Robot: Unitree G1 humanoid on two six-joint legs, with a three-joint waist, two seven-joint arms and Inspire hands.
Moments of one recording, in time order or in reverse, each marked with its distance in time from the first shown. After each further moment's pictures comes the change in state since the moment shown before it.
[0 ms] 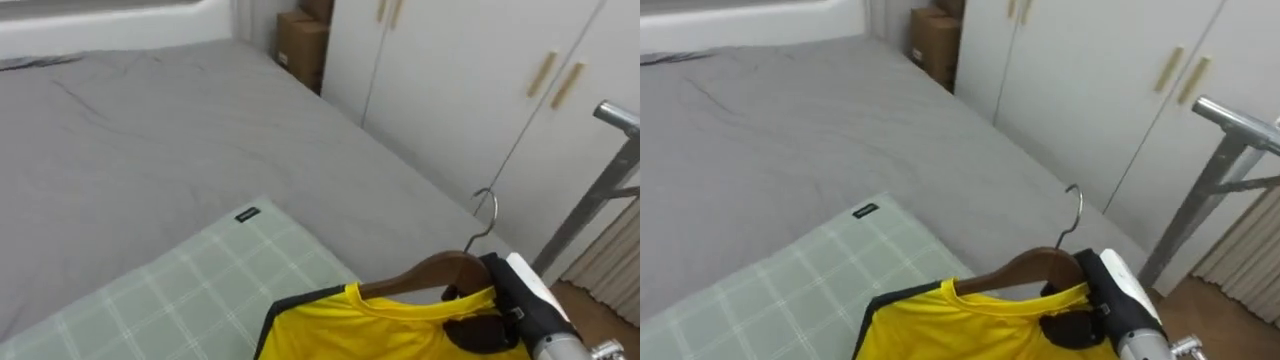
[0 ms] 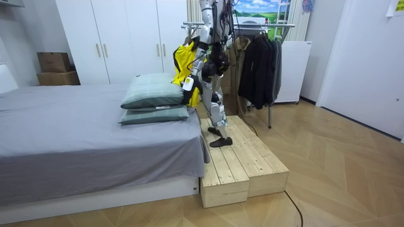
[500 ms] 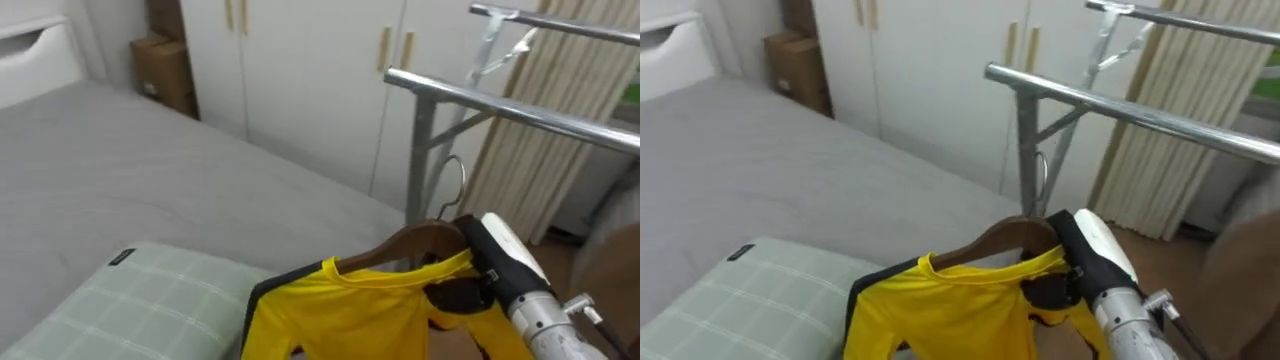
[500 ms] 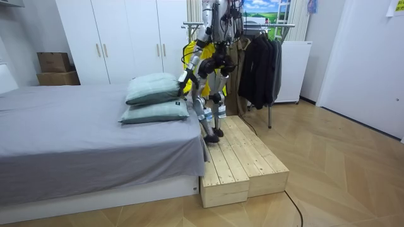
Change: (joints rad) left arm 0.000 -0.021 0.005 -0.021 0.000 0.139 0.022; right arm -0.118 0.011 0.083 -0.015 -0.090 0.001 -0.021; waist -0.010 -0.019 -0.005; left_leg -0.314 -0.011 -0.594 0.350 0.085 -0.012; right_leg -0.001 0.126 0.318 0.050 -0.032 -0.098
